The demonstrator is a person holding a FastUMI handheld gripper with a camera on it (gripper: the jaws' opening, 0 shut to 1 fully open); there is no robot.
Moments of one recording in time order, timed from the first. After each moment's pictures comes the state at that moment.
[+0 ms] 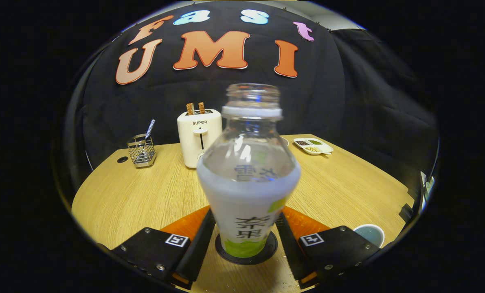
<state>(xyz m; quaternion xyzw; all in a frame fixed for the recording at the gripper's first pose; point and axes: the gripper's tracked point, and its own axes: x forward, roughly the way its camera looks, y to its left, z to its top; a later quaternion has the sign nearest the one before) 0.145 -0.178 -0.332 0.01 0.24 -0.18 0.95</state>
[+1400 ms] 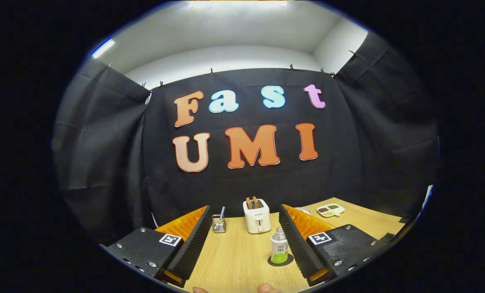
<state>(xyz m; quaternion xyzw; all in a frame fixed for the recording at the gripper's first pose) -0.018 -0.080 -0.007 0.06 -0.03 -0.05 1.00</state>
